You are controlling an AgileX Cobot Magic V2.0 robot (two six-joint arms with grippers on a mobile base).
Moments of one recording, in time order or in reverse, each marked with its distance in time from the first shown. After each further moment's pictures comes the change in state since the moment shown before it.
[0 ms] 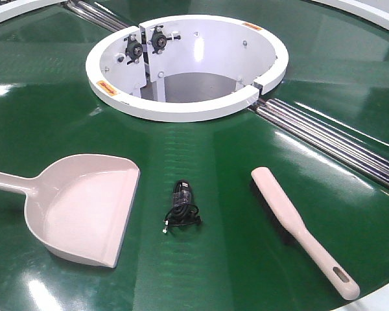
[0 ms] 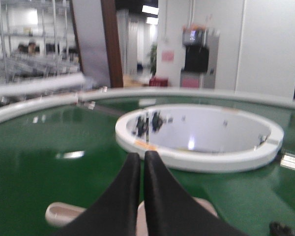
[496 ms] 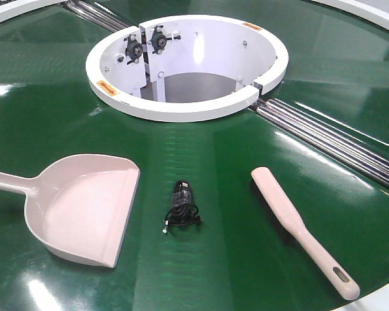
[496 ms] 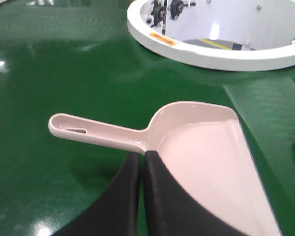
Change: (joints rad) left arm 0.000 0.389 -0.128 0.000 0.175 0.000; right arm 0.000 0.000 0.000 0.000 0.000 0.000
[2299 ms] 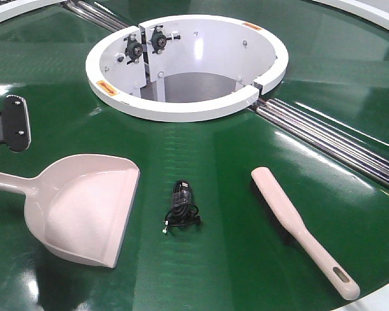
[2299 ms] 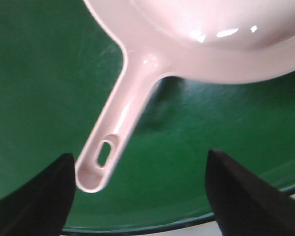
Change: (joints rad) left arm -0.005 0.920 -0.789 0.004 0.690 1.300; right arm 0.000 0.000 0.000 0.000 0.000 0.000
